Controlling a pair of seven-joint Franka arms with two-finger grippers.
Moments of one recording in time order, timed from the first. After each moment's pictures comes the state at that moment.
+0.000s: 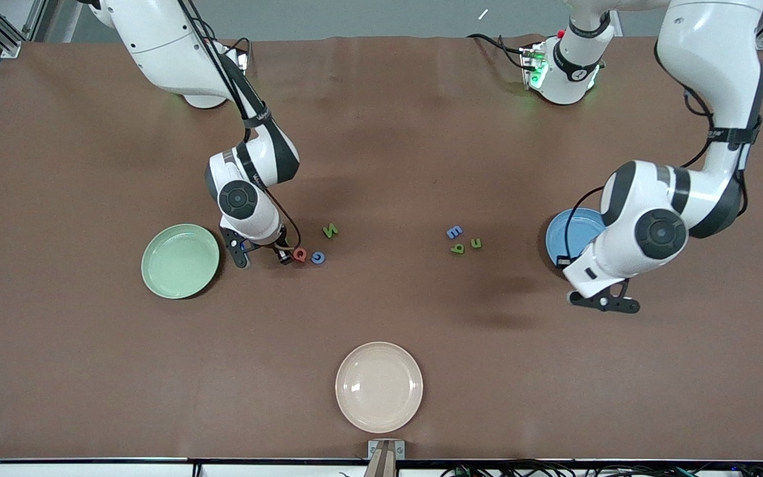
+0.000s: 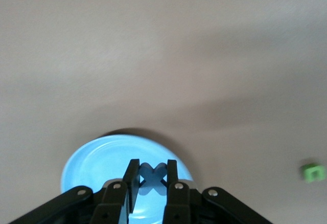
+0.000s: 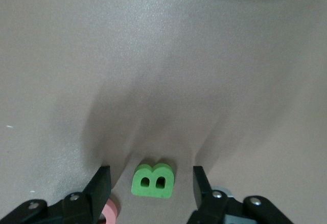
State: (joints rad) left arm -0.03 0.41 -0.15 -1.85 0.14 2.15 -0.06; right arm 0.55 0.52 -0.08 -2.05 0.09 2.48 1.49
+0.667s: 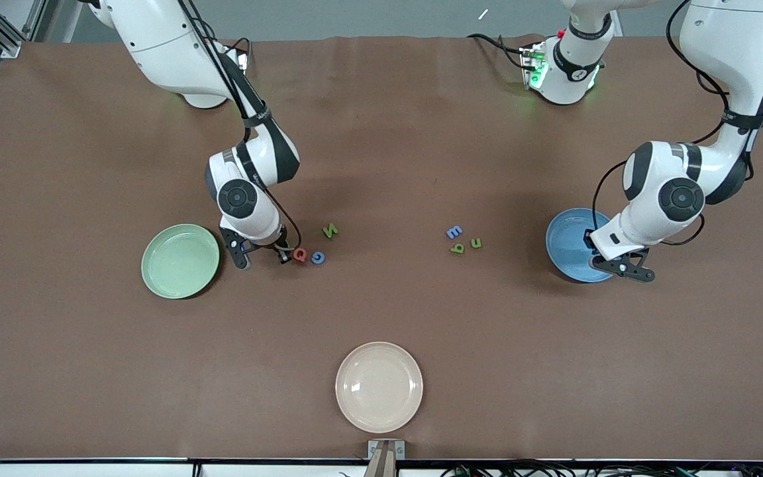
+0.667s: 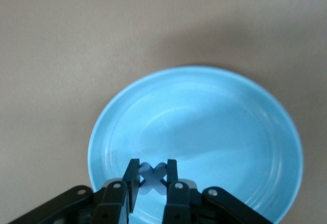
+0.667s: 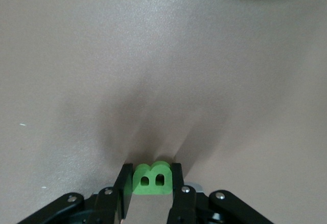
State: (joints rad) left arm 0.11 0.33 -0.15 -2.20 0.24 2.44 0.14; right arm 0.55 0.51 -0.08 -2.05 0.09 2.47 1.47
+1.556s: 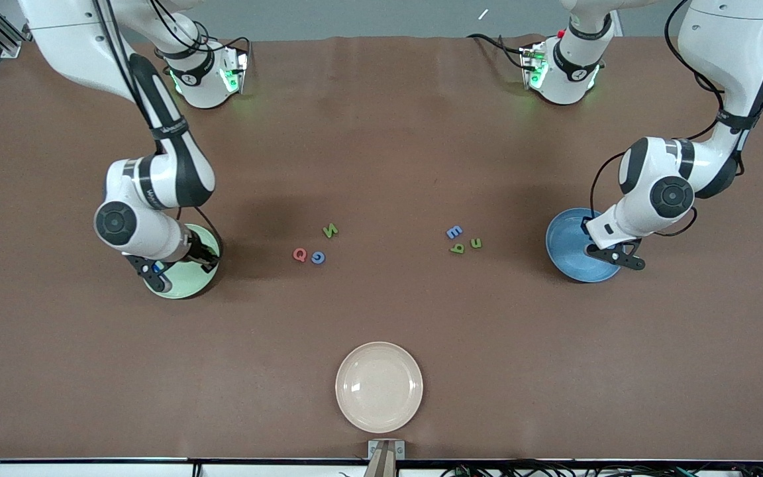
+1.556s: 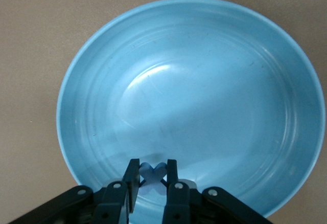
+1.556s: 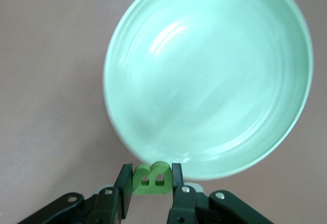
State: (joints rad) left arm 0.13 0.33 -0.15 -2.27 0.25 2.45 0.15; right arm 0.24 0.40 -0.10 -2.04 0.09 2.27 0.85
